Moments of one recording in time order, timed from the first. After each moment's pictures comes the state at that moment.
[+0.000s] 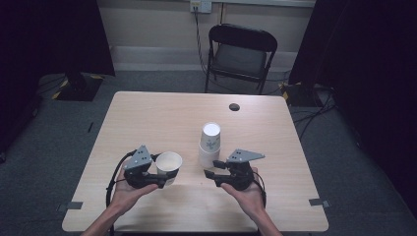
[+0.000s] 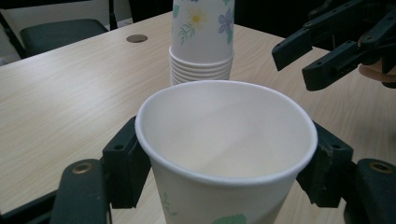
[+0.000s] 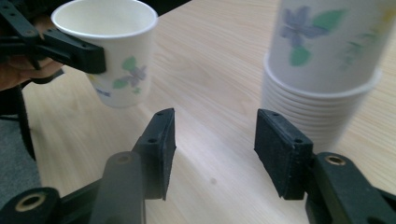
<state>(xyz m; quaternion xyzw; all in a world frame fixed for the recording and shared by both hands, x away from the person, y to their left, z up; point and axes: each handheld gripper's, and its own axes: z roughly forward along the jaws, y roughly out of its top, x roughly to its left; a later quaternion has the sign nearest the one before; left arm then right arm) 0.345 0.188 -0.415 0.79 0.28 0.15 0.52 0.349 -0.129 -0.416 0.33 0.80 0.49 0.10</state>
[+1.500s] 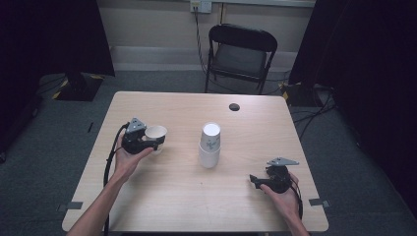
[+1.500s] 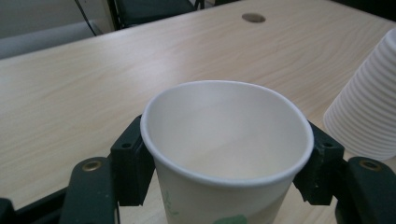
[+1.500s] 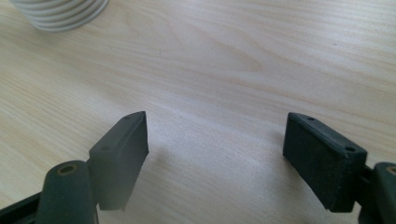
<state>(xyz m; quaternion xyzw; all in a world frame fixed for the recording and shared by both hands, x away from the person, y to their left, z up) 0.455 0.222 -0.447 0.76 0.41 0.21 0.46 0.373 -0.253 -0.491 0.49 0.78 0.34 0.17</state>
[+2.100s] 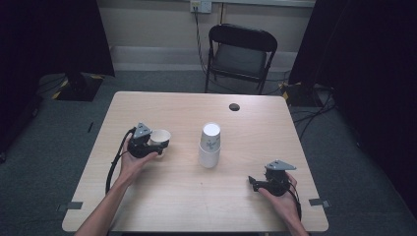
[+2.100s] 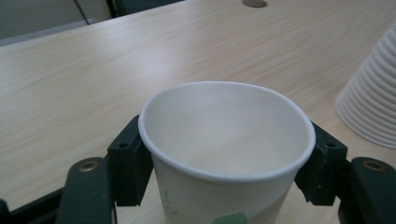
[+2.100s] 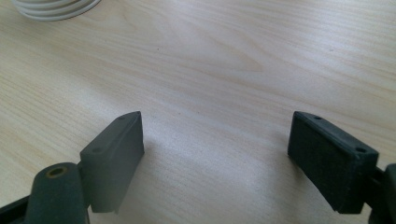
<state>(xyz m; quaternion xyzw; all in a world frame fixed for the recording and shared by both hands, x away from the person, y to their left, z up) 0.452 0.206 -0.467 0.78 0.39 0.21 0.45 0.366 -0.248 -0.499 0.47 0.78 0.35 0.21</state>
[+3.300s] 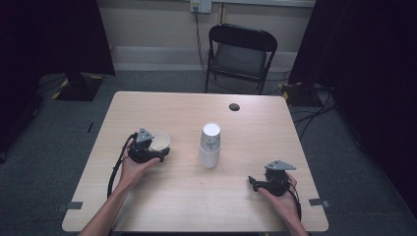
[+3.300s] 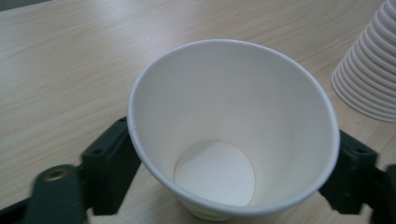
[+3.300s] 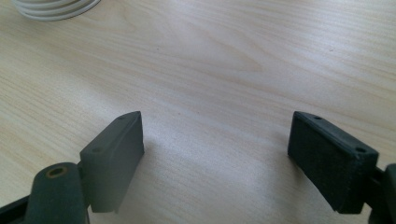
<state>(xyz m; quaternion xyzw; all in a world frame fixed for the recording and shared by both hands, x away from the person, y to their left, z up) 0.441 0.209 -0.473 0.78 0.42 0.20 0.42 0.366 -0.248 -0.499 0.47 0.78 0.35 0.21</state>
